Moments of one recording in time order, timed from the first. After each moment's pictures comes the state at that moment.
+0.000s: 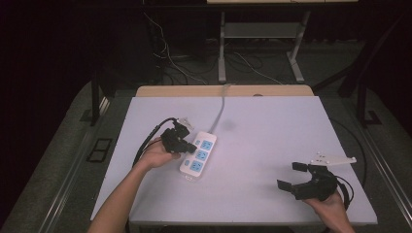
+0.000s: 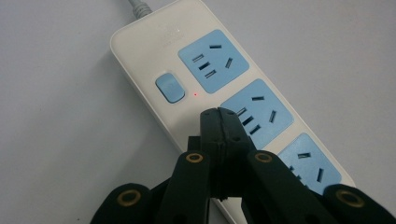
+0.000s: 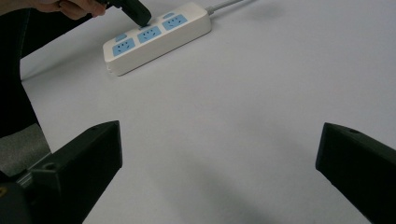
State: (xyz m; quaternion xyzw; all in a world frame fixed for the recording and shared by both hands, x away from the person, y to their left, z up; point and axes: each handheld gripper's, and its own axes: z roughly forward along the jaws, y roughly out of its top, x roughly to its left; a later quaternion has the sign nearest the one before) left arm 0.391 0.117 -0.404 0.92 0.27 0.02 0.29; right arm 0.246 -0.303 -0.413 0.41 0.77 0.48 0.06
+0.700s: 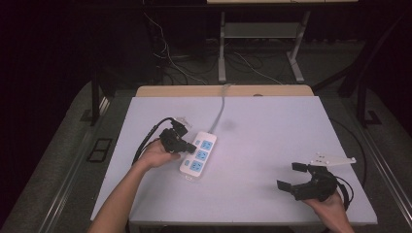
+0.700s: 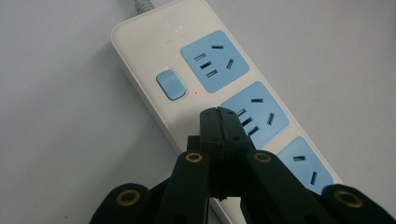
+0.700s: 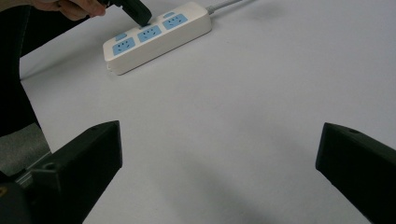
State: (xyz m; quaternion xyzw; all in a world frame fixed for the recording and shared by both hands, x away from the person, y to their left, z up) left arm 0.395 0.122 -0.406 0.91 0.29 -0.01 0.30; right arm 0.245 -0.301 -0.413 0.41 0.77 0.48 0.06
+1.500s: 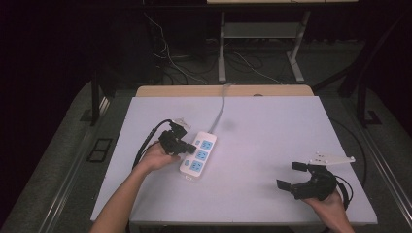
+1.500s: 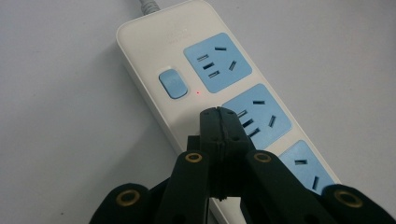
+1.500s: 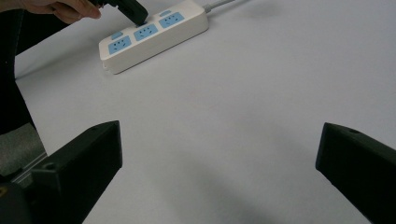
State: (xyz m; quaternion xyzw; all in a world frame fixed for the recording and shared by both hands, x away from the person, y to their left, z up) left arm 0.389 0.124 -0.409 0.90 0.31 0.00 0.32; right arm 0.247 -0.301 -0.414 0.41 0.78 0.48 0.07
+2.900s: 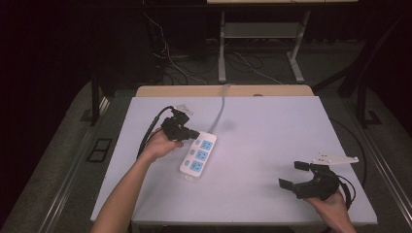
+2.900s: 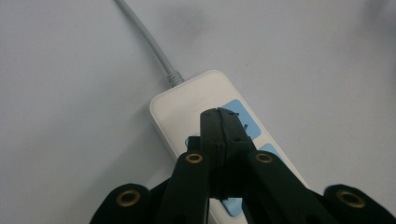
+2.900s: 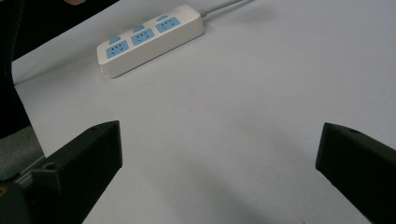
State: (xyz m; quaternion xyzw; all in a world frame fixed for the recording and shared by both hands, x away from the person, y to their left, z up) left arm 0.412 0.114 -0.381 0.89 0.30 0.03 0.34; right arm 0.246 -0.306 -0.412 0.41 0.77 0.48 0.07
